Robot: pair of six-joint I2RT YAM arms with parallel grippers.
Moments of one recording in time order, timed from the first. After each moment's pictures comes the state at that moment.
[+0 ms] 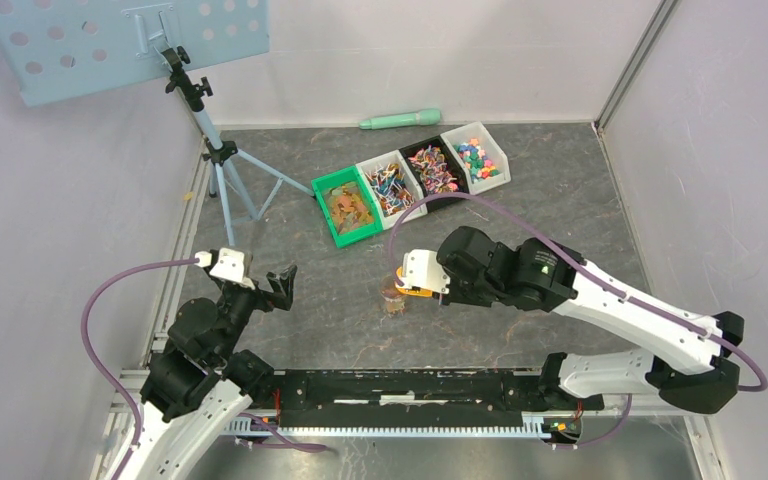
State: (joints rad) left arm -0.57 0.14 0.59 -0.54 -0.30 -0.04; right arm 1.12 1.18 1.34 -1.20 0.22 -0.42
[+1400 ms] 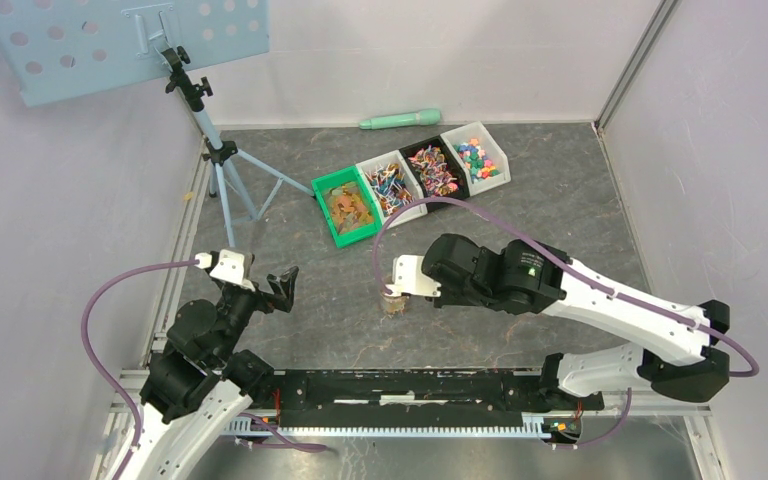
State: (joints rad) left arm -0.57 0.13 0.59 -0.54 -0.28 -0.04; right arm 1.21 1.26 1.43 -1.25 0.35 -0.42
